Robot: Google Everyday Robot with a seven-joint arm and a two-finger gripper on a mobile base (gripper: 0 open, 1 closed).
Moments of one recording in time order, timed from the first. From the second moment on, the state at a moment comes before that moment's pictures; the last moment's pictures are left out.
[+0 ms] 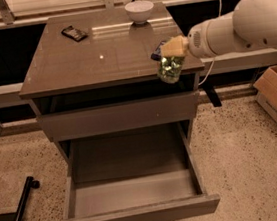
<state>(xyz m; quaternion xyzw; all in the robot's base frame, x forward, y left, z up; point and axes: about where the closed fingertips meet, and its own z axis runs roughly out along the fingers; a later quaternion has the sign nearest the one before) 0.678 -0.148 0.904 -0.10 0.87 0.21 0.43</state>
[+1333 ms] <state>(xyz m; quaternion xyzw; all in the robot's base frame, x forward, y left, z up) 0.818 -0.051 0.980 -0.25 0.74 0.23 0.58</state>
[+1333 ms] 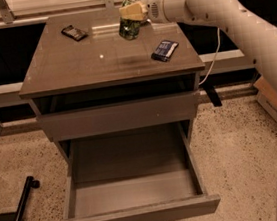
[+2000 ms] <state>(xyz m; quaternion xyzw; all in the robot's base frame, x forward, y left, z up) 0.873 -0.023 0.906 -0.25 0.76 0.26 0.54</state>
